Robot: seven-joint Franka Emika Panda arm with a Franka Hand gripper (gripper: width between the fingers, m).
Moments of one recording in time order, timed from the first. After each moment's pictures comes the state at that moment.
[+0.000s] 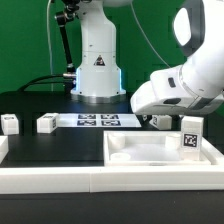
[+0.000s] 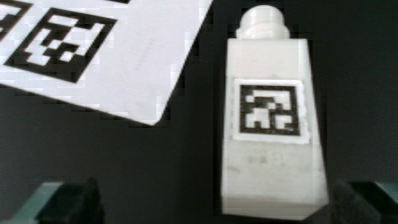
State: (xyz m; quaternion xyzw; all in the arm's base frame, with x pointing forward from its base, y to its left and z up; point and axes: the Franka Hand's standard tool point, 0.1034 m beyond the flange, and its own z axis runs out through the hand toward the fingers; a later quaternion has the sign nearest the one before) arm 0.386 0.122 0.020 0.91 0.13 -0.40 0.08
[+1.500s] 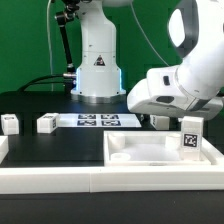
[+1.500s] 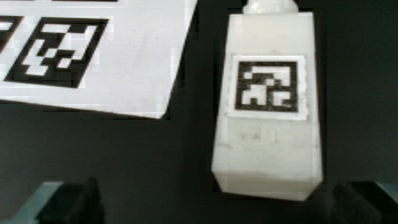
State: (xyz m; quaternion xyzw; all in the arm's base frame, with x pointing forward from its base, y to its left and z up) arm 0.390 0.119 0.016 0.92 0.05 -0.38 0.10
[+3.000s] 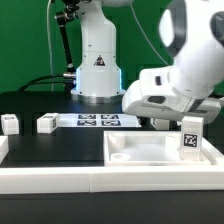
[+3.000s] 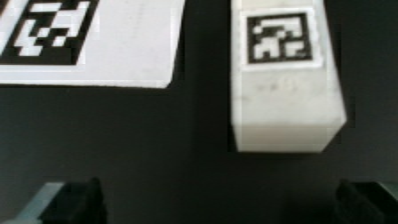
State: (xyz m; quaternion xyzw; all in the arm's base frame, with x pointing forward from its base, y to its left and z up) arm 0.405 0.108 0.011 0.93 0.00 -0.36 0.07
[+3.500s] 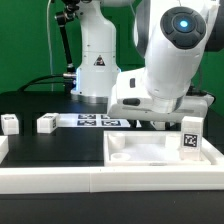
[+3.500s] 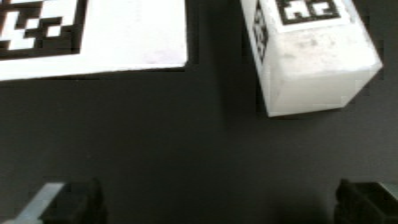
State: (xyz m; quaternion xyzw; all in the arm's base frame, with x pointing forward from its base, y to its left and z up) arm 0.413 0.092 0.011 0.93 -0.05 -0.36 0.01
